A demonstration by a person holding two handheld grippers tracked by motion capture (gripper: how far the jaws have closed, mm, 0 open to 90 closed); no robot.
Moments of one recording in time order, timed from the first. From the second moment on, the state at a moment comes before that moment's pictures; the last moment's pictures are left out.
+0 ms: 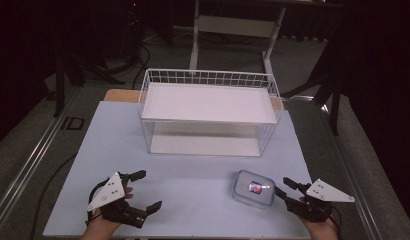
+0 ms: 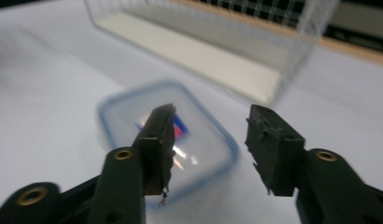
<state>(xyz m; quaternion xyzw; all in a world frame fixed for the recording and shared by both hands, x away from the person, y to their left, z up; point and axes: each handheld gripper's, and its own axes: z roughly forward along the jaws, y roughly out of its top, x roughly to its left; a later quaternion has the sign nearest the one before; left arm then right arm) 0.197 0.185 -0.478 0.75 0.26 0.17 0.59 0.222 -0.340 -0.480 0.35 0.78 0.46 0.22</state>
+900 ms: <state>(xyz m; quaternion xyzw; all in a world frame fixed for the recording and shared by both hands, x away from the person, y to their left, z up) 0.196 0.185 -0.477 0.75 0.25 0.17 0.58 0.248 -0.329 -0.522 0.36 0.84 0.36 0.17</state>
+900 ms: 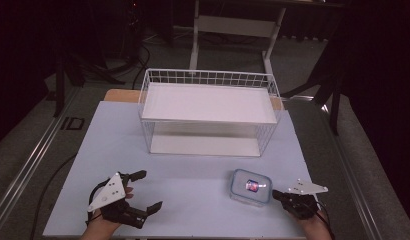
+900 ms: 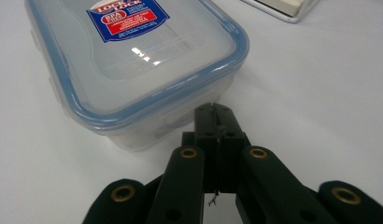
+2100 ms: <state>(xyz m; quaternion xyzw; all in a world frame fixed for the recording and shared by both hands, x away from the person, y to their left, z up) 0.194 0.188 -0.479 0.75 0.26 0.18 0.58 0.279 -0.271 -0.526 0.33 0.86 0.36 0.14</state>
